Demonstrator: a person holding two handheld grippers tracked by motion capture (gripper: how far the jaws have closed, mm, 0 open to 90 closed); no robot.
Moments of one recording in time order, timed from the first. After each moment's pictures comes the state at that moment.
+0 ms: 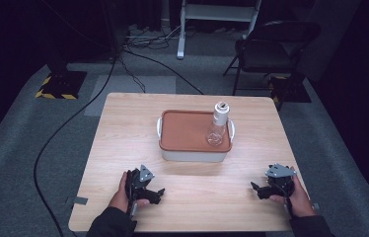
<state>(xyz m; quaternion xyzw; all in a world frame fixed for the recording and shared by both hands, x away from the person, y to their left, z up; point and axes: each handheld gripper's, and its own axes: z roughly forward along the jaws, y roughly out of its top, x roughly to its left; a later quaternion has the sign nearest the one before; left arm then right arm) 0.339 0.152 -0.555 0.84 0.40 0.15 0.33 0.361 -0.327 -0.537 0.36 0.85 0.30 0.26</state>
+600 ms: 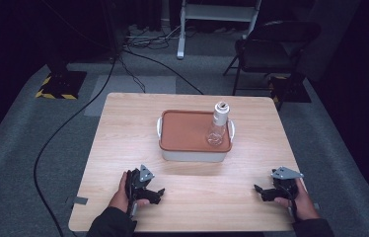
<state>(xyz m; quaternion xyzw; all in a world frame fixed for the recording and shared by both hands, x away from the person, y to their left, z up) 0.339 0.152 -0.555 0.84 0.40 0.15 0.33 0.358 -0.346 -0.552 0.39 0.83 0.33 0.22</state>
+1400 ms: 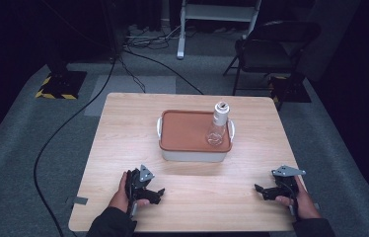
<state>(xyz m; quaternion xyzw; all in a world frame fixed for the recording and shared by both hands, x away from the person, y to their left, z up) 0.339 0.152 -0.555 0.84 0.40 0.15 0.33 0.365 -0.352 -0.554 0.41 0.82 0.34 0.18</state>
